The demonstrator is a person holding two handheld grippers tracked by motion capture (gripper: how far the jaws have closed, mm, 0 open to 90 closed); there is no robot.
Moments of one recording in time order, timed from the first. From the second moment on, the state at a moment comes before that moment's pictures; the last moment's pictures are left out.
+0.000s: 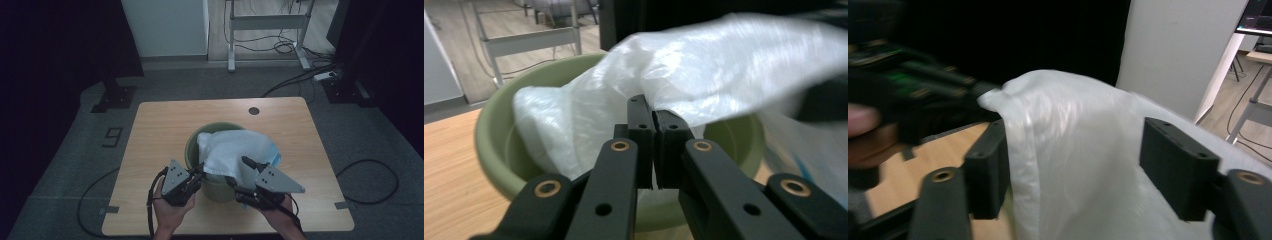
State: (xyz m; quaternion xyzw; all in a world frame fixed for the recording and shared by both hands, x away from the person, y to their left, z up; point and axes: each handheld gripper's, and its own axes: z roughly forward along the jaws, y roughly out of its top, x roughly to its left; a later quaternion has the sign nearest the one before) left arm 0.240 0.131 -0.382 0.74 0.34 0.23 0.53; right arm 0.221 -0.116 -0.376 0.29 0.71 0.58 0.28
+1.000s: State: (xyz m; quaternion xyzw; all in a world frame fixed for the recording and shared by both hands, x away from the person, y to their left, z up) left arm 0.237 0.129 -0.372 0.74 0.32 0.23 0.54; right arm 0.203 -0.167 -0.432 0.38 0.68 0.53 0.33
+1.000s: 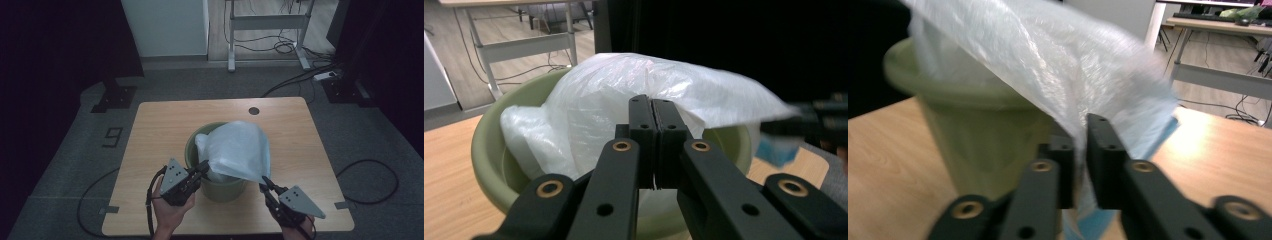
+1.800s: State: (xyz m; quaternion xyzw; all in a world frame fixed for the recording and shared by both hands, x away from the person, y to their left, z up) left arm 0.225 0.130 -0.361 0.74 0.29 0.23 0.56; right arm 0.239 -0.158 -0.326 0.29 0.62 0.62 0.38
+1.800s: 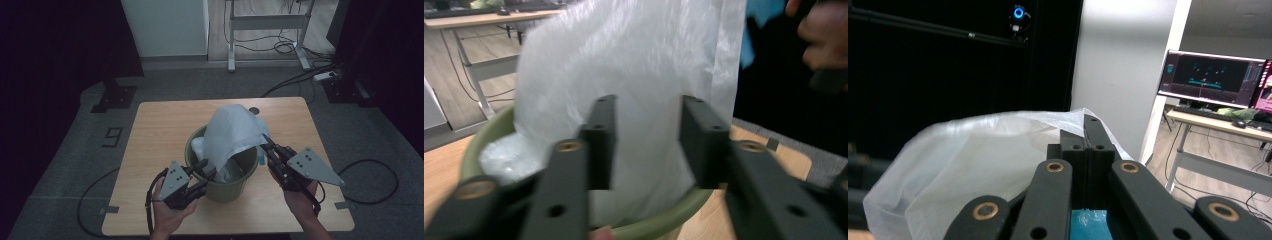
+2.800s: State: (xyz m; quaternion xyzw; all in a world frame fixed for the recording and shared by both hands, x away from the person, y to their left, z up) left arm 0.242 0.124 -0.334 0.74 0.29 0.24 0.56; right arm 0.238 -0.127 -0.345 0.26 0.67 0.60 0.35
